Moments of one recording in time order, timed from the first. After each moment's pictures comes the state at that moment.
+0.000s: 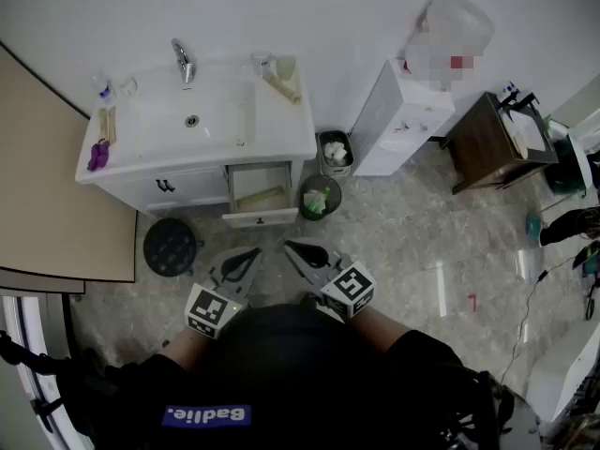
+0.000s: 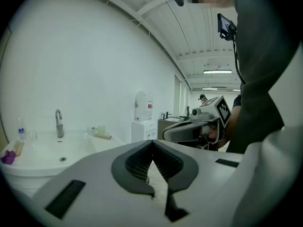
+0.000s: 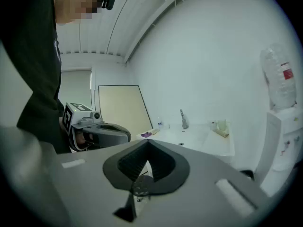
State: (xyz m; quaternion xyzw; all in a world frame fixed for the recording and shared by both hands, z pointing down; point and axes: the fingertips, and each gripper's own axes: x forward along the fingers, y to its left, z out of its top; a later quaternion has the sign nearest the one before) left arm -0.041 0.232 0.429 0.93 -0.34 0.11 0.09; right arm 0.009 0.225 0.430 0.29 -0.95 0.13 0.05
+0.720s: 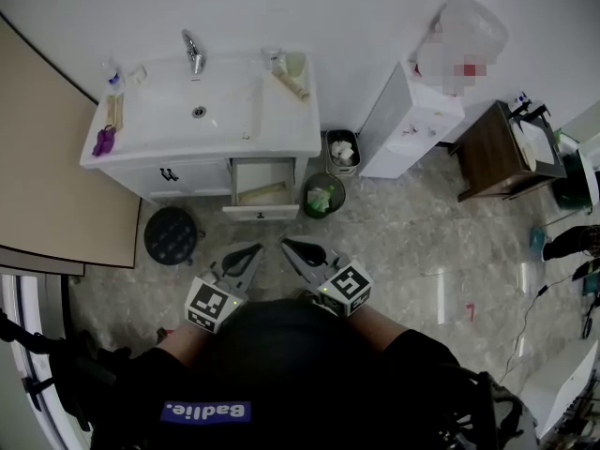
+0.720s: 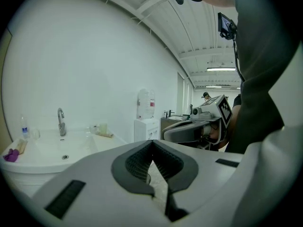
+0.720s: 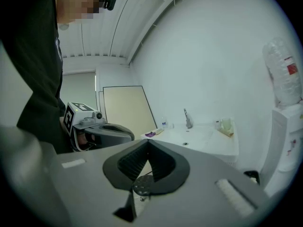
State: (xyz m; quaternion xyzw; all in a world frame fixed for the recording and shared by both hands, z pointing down) left arm -0.026 0.232 0.434 0.92 -0.36 0.12 0.09; right arm 0.016 0.228 0.433 0.27 -0.95 0.13 0.04
